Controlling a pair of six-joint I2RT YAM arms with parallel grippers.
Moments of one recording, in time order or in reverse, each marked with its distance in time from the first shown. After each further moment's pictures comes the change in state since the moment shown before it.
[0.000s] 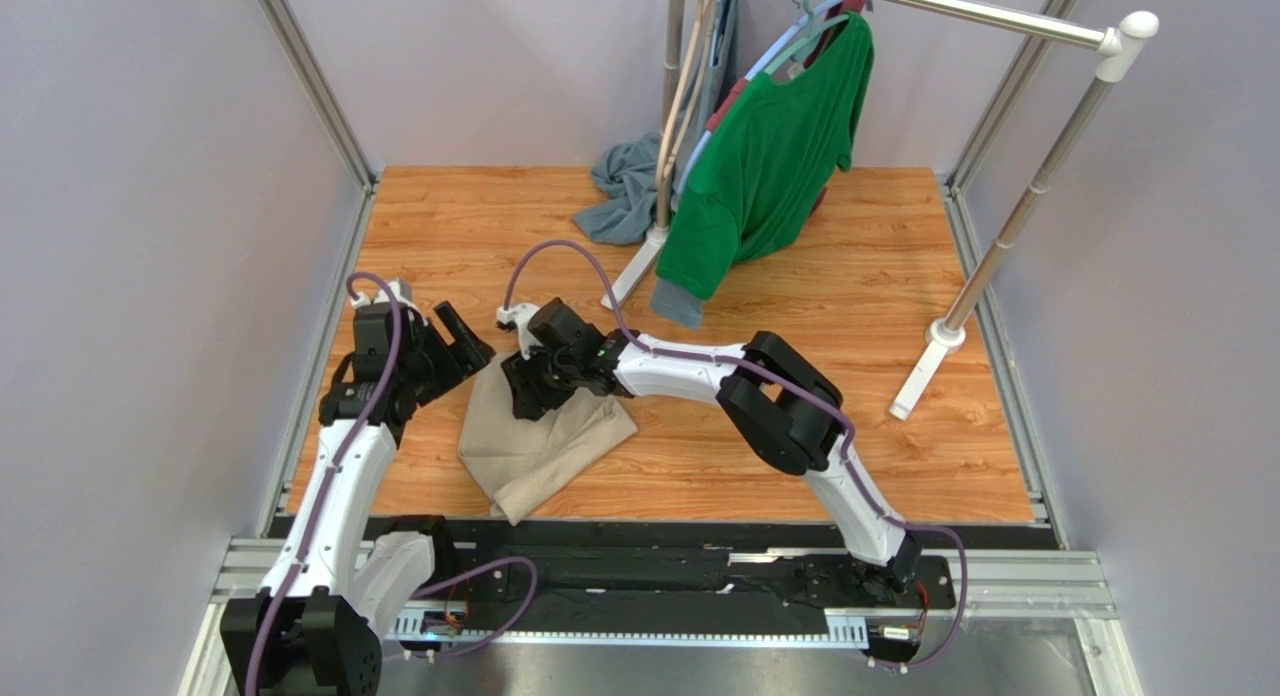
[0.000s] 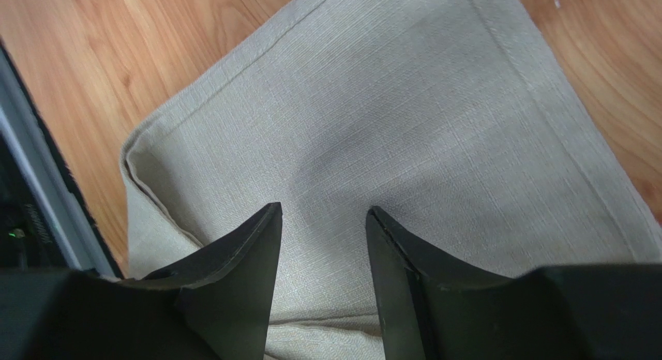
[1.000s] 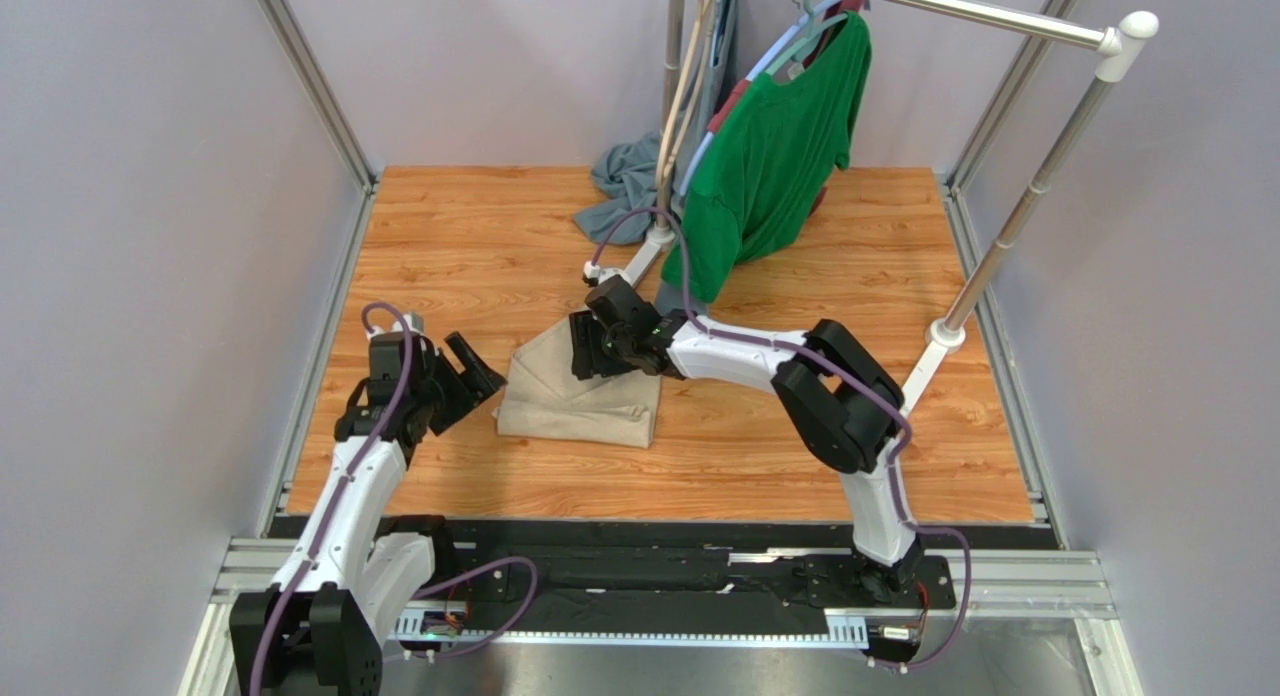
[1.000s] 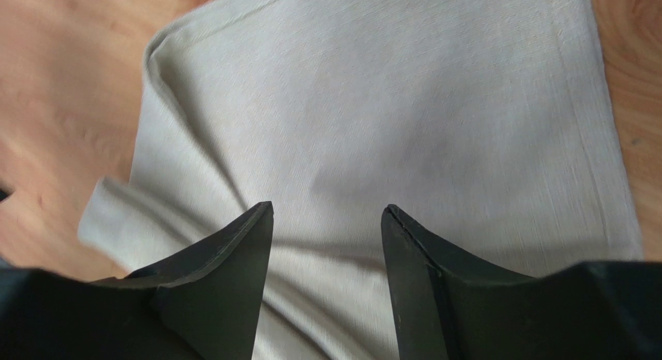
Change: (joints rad) left arm 0.000 -0.024 -0.147 0.059 0.043 -0.045; right arm -0.132 -0.166 -0.191 -0.011 0.274 0.309
